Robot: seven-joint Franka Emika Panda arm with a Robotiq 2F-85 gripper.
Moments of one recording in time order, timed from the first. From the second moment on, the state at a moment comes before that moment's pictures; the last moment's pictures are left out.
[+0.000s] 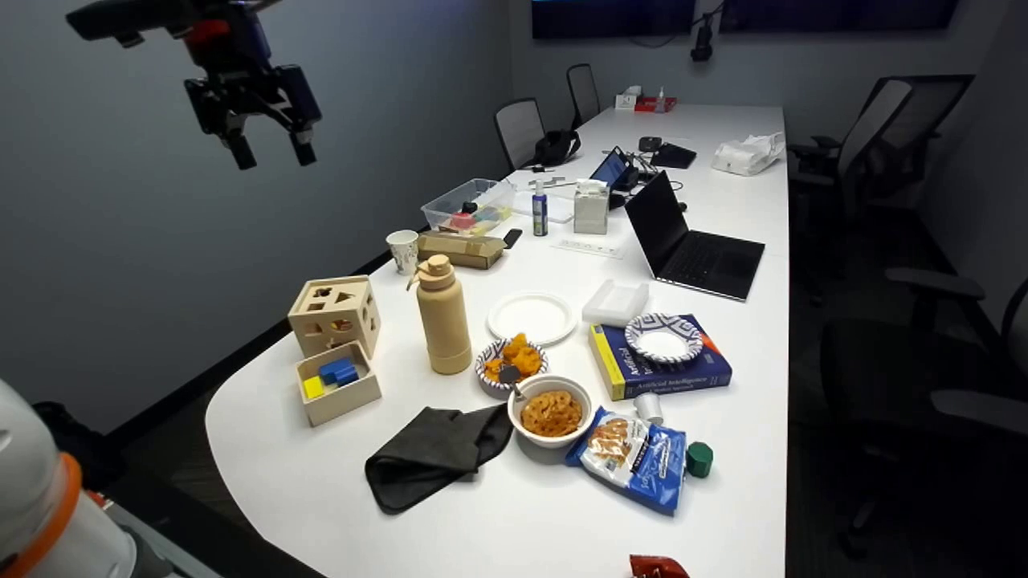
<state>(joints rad) 0.07 -0.60 0.15 -2.38 -0.02 1.78 0.00</state>
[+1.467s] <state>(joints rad) -0.16 0.21 -0.17 -2.10 0.23 1.94 -0.88</state>
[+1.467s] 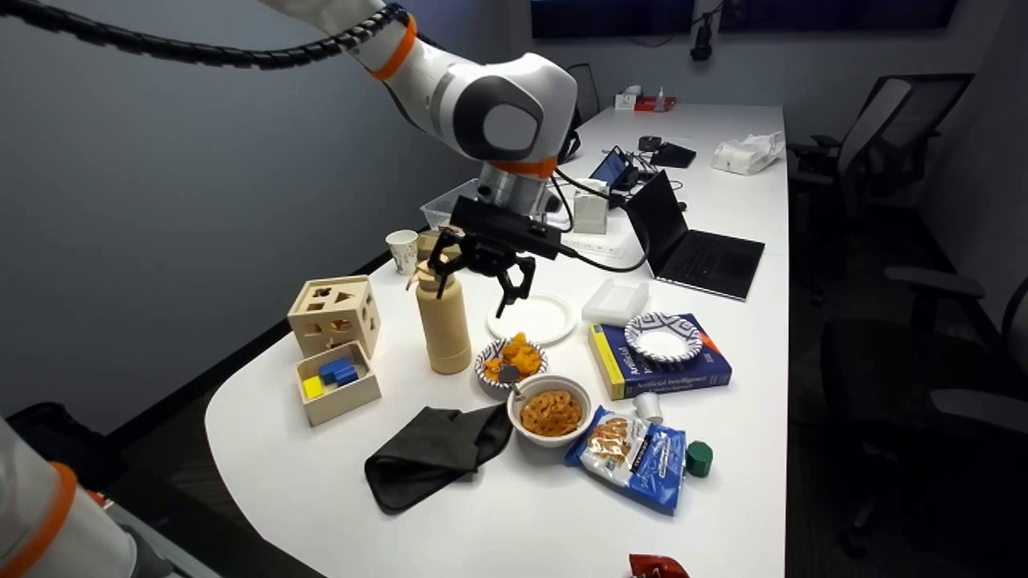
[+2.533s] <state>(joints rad) -0.37 0.68 -0.08 -1.80 0.29 1.92 -0.96</state>
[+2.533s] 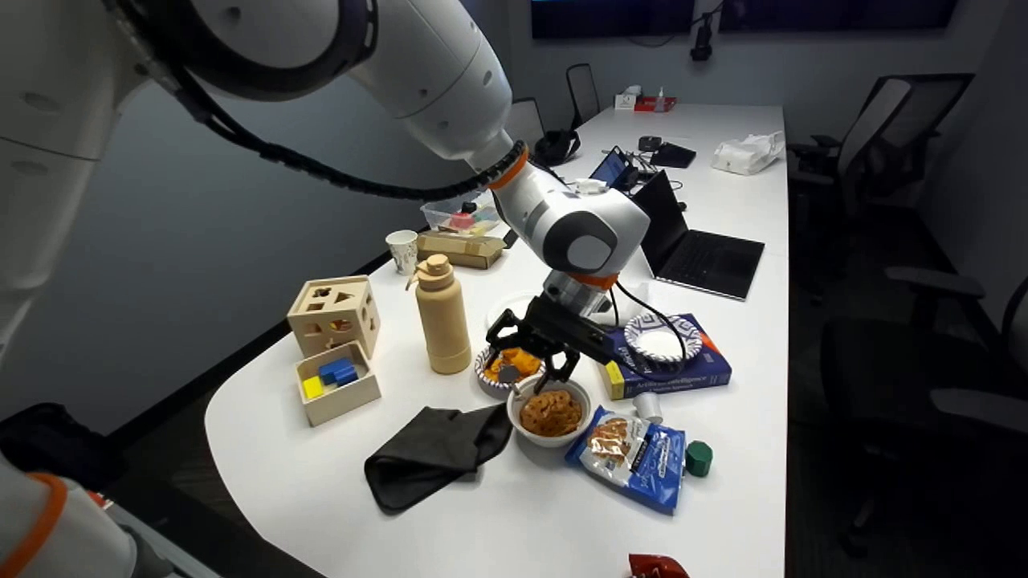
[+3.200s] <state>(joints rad) -0.41 0.81 -0.04 -1.74 0.31 1.92 -0.96</state>
